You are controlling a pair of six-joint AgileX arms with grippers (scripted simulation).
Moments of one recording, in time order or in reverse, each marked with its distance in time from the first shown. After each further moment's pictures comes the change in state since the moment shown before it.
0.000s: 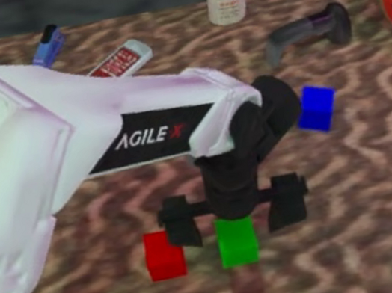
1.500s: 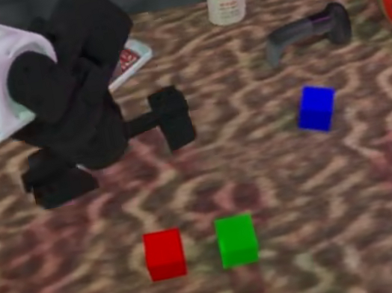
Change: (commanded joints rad) left arm 0.253 -0.591 -0.267 0.025 -0.013 0.078; right arm 0.081 0.568 0.550 -0.338 0.001 -0.229
